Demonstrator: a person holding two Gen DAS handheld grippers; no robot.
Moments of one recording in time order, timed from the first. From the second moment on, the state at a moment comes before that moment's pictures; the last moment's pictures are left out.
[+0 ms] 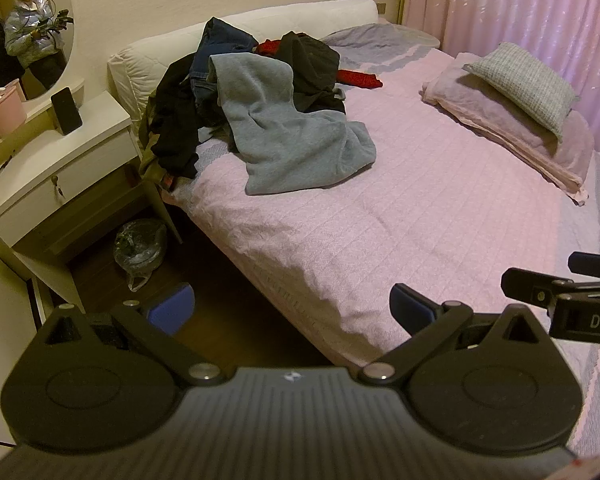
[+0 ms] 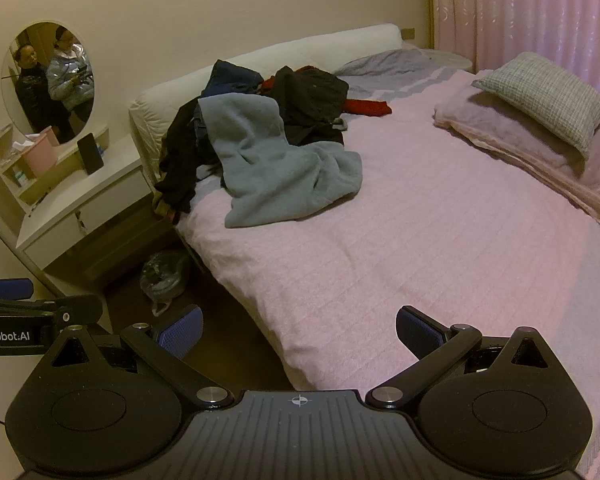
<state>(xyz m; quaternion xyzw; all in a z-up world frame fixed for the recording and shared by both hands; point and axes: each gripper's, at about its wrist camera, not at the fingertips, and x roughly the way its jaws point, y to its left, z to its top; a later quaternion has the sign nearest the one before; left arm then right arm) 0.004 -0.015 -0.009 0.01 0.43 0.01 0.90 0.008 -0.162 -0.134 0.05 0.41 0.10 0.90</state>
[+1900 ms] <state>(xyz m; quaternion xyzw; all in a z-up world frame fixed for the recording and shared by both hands) 0.228 0.031 -0.058 0.04 0.45 -0.01 0.89 0.180 -0.213 -0.182 0.18 0.40 0.06 0.90</state>
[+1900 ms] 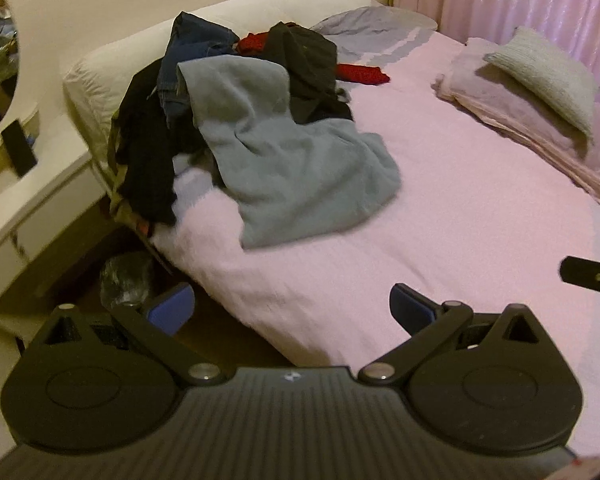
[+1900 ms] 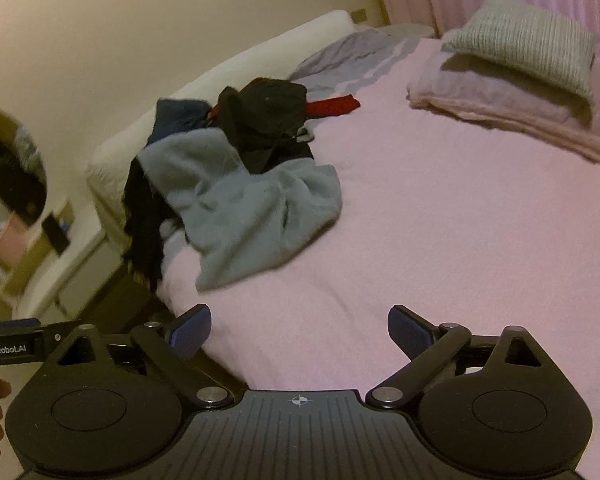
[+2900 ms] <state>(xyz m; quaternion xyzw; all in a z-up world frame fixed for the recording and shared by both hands) 0.725 0.229 -0.177 -0.09 0.42 0.01 0.90 0.428 -0.230 -0.442 0.54 0.37 -0.17 0.73</state>
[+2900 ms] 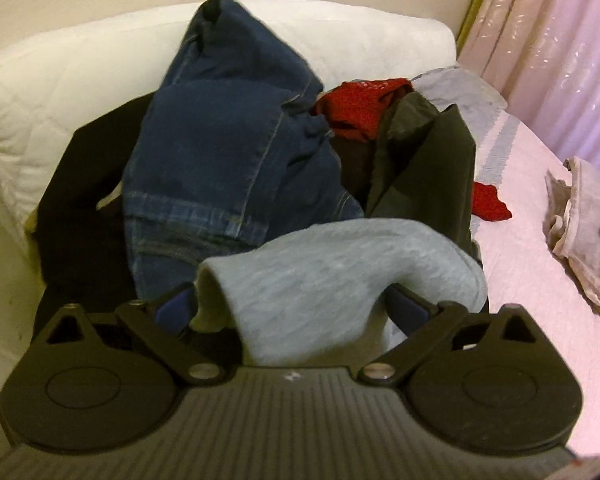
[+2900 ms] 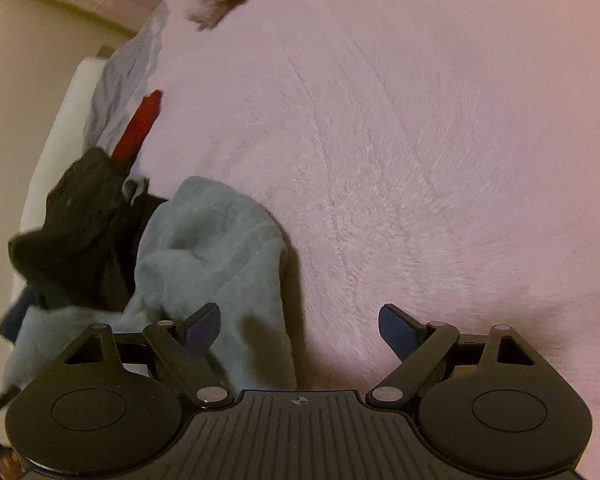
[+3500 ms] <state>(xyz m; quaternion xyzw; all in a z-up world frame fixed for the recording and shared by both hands) 0.702 0.205 -0.160 -0.13 0.41 -0.03 0.90 0.364 -0.241 -0.298 0.51 0.25 -0.13 0.81</state>
